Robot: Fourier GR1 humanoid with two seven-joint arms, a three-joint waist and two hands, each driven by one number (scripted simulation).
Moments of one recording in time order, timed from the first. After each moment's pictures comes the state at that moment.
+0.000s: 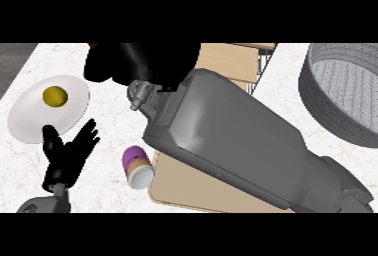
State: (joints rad) left arm -0.06 0.21 0.04 -1.34 0.16 0.01 0.29; right arm -1.34 -0.02 0.44 -1.31 0.82 -0.15 1.22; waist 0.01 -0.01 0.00
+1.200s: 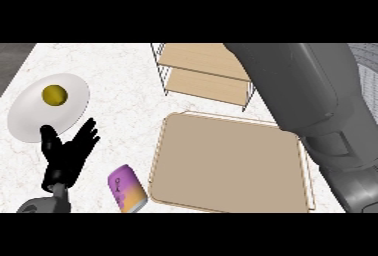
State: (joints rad) left arm -0.05 0.20 0.05 -1.36 0.15 0.01 0.30; right arm -1.51 -0.13 0.08 -0.85 0.81 -0.04 0.95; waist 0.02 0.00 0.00
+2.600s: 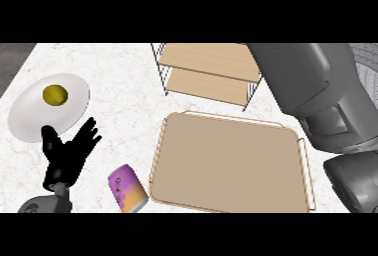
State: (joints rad) left arm -0.06 0.19 0.07 -1.33 0.13 -0.01 0.27; right arm -1.55 -0.14 -0.06 -0.55 0.84 -0.27 0.72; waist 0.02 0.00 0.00
